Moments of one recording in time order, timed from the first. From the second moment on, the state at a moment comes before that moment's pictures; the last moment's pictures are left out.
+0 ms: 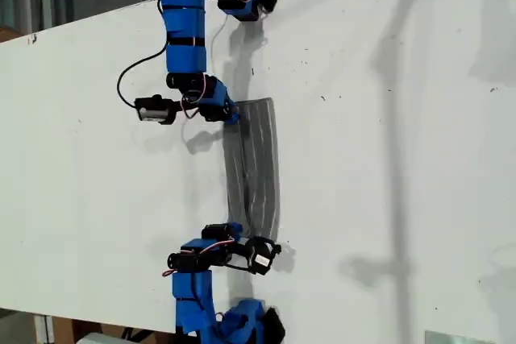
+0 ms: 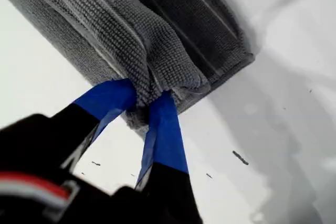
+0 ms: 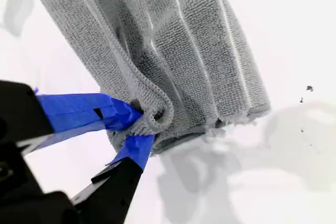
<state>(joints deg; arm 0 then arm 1) -13.5 96.7 103.9 79.5 -83.7 11.3 92.4 105.3 70.3 67.8</state>
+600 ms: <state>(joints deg) -15.8 93.6 100.0 81.8 -81.7 12.0 94.0 105.6 72.3 66.4</state>
